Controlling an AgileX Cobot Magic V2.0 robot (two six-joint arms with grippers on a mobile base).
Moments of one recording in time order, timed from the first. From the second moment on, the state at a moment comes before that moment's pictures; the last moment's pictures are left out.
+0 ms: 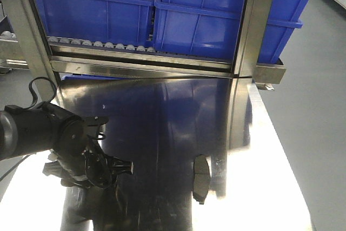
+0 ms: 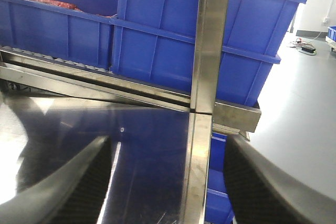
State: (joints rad) left arm -0.47 1.78 -1.02 0.03 0.70 -0.50; right arm 0.17 0.23 -0.39 0.05 0.36 -0.10
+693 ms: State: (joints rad) left arm -0.47 1.81 -1.05 0.06 0.76 -0.46; right arm 0.17 0.23 -0.39 0.05 0.36 -0.10
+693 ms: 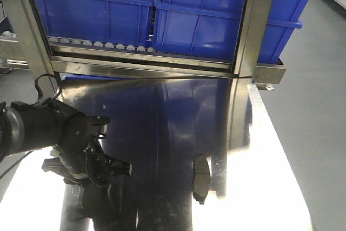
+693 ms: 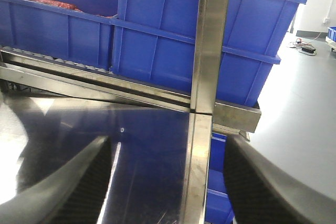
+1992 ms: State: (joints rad) left arm -0.47 0.41 -0.42 0.42 0.55 -0.50; right arm 0.17 0.23 -0.39 0.05 0.36 -0.10
